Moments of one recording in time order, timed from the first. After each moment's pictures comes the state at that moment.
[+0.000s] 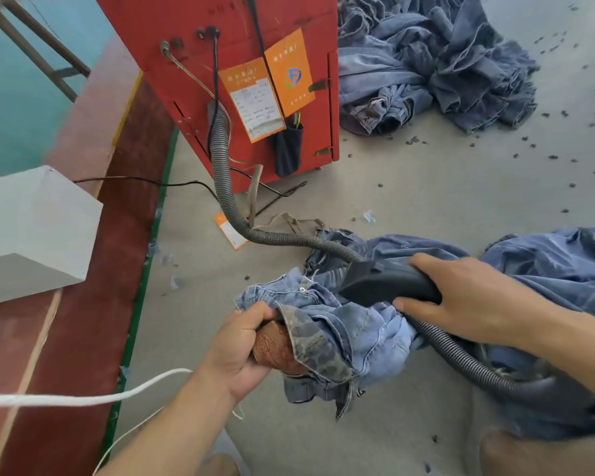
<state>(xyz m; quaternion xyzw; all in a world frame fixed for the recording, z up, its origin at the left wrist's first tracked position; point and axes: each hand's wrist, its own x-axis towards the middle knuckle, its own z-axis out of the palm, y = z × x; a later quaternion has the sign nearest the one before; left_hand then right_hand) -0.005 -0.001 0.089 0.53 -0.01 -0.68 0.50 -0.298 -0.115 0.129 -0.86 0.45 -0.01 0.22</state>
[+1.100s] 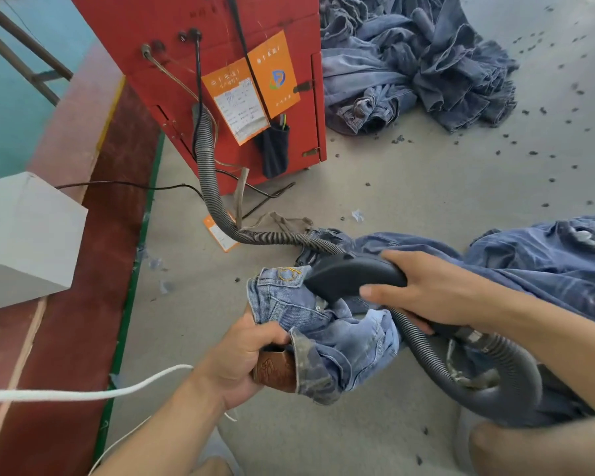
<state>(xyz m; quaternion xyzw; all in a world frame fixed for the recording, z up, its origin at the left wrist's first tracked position) -0.019 0.004 0.099 0.47 -0.15 -0.74 0.46 -0.275 -0.116 0.149 -0.77 0.46 0.01 0.45</state>
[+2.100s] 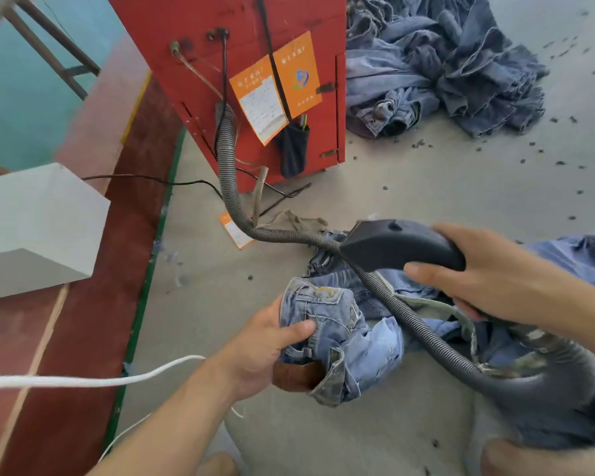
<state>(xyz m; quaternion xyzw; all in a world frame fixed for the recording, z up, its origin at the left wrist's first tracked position) -0.019 0.001 0.102 0.52 -0.21 -0.72 0.40 -0.292 -0.126 0.179 -0.78 0.47 -0.08 0.41</state>
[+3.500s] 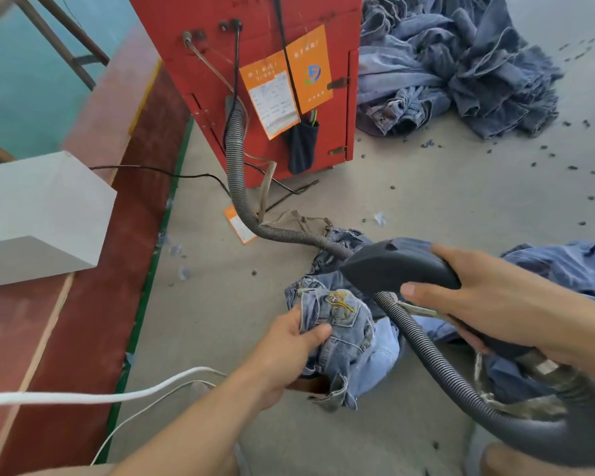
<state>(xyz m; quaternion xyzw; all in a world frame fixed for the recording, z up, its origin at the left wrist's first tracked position) -0.041 0.006 0.079 0.65 -0.26 -0.62 0.35 -0.274 -0.106 0.193 -0.74 0.50 0.02 0.45</state>
